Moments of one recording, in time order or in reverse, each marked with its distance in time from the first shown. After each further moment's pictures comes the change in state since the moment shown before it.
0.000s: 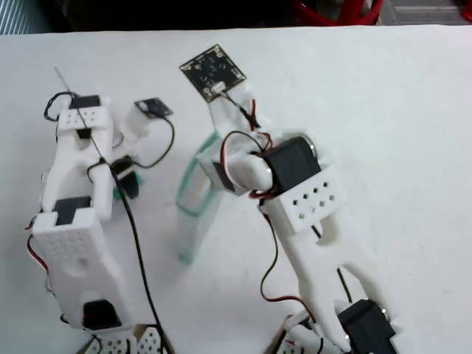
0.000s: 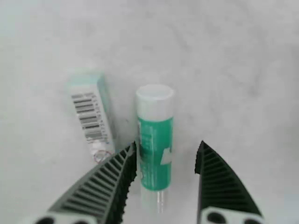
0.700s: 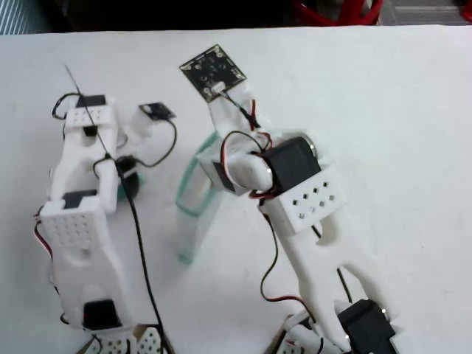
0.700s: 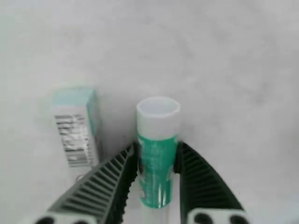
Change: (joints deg) left arm 0.4 9.9 -9.3 5.2 0.1; right arm 0.0 0.0 0.0 0.0 0.0
